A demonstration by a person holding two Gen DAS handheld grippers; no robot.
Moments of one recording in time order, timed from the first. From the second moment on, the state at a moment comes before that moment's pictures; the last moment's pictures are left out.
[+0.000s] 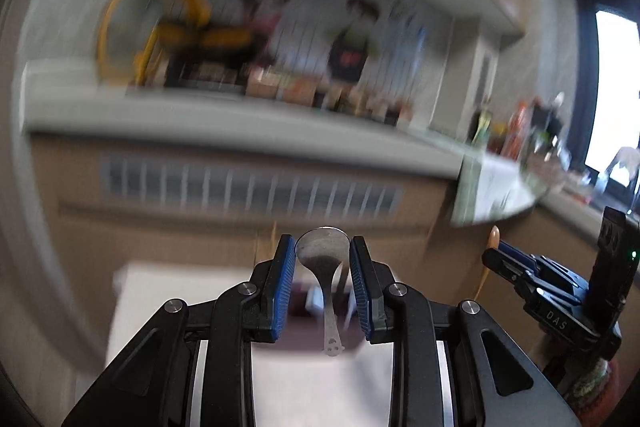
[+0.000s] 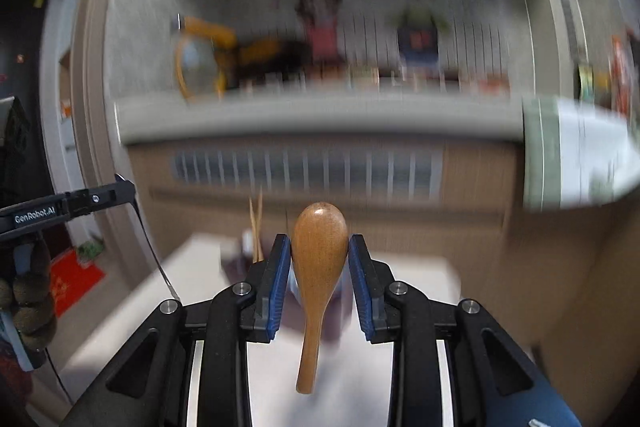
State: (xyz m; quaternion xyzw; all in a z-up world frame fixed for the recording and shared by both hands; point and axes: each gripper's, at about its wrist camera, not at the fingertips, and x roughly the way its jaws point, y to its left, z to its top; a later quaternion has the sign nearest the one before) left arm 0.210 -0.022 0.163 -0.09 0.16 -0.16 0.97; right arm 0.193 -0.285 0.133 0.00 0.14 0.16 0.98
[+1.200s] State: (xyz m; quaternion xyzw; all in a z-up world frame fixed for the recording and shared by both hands) left arm 0.363 -0.045 0.046 -0.07 0.31 -0.20 0.93; right arm 0.337 -0.251 0.030 0.03 0.29 0.16 0.94
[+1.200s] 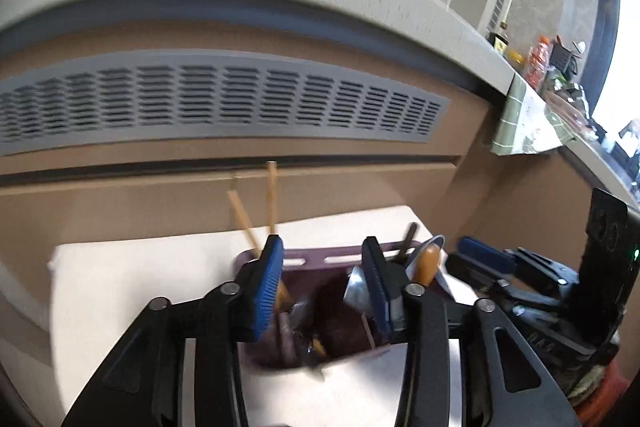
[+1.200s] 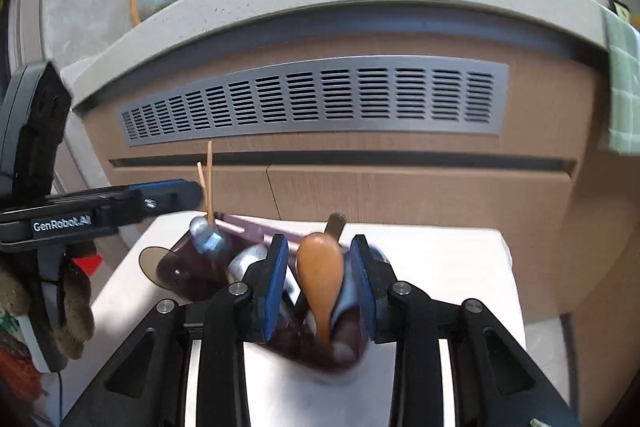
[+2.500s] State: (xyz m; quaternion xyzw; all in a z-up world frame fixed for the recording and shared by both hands) left arm 0.098 -0.056 0.006 -0.03 0.29 -0.04 0.96; right arm 0.099 -0.250 0.002 0.00 0.25 0.17 0.95
